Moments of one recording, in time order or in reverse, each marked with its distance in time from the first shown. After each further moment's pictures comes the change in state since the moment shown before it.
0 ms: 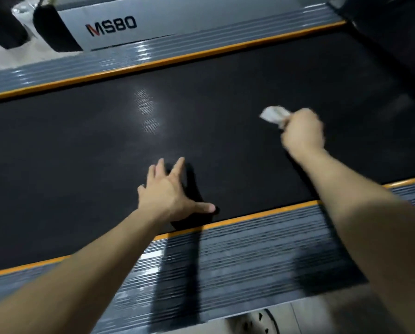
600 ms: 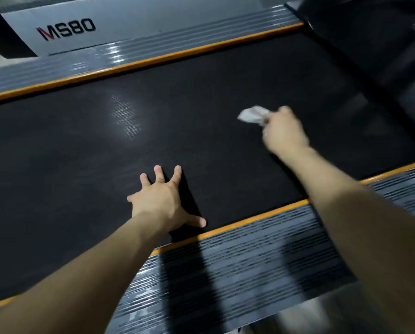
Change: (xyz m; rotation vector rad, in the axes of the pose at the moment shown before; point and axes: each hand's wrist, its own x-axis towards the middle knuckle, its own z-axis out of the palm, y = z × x) left_hand 0.034 0.067 0.028 0.333 -0.061 0.088; right_hand 0.026 0.043 -0.025 -0.127 -0.060 -0.142
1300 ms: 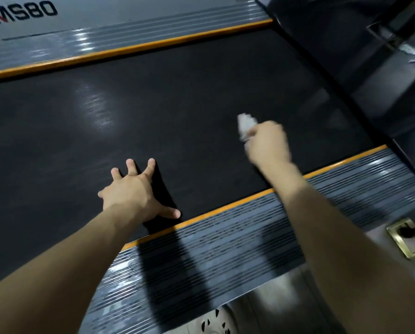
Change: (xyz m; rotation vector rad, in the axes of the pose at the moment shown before) left_hand -0.001 0.004 -0.007 -0.015 -0.002 -0.025; right_hand -0.049 0.017 -0.011 0.113 0.007 0.151
